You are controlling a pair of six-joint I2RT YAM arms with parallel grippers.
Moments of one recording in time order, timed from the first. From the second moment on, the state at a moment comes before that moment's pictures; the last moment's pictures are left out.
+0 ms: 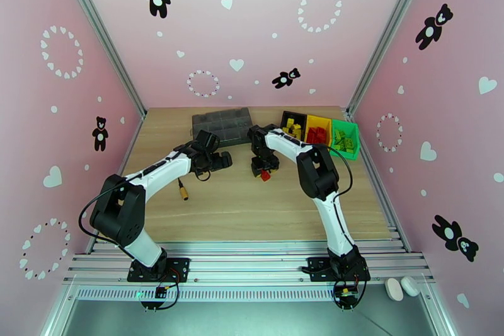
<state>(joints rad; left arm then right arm) -0.44 1.65 1.13 -0.53 0.06 -0.68 0.57 2.32 1.89 -1.20 -0.03 0.22</state>
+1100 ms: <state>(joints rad) -0.69 2.60 2.52 -0.75 0.54 -0.82 0.06 2.17 2.08 -1.06 0.14 0.33</state>
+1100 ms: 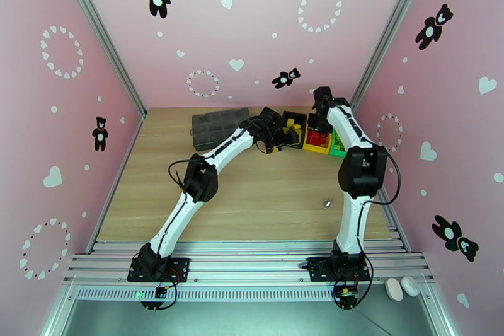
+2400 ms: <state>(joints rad) -0.56 1.24 1.09 -0.34 -0.45 -0.44 0.21 1.22 1.16 -0.67 0.43 0.30</state>
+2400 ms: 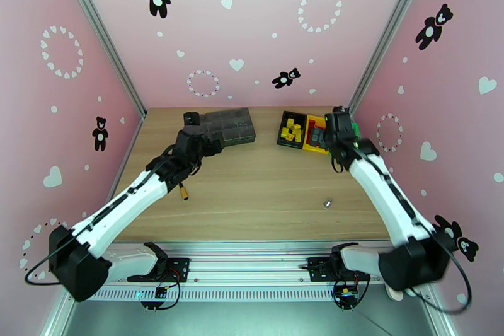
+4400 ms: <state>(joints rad) -0.03 1.52 0.36 0.87 -0.32 -0.13 0.05 1.53 0.42 0.67 0.05 -0.10</state>
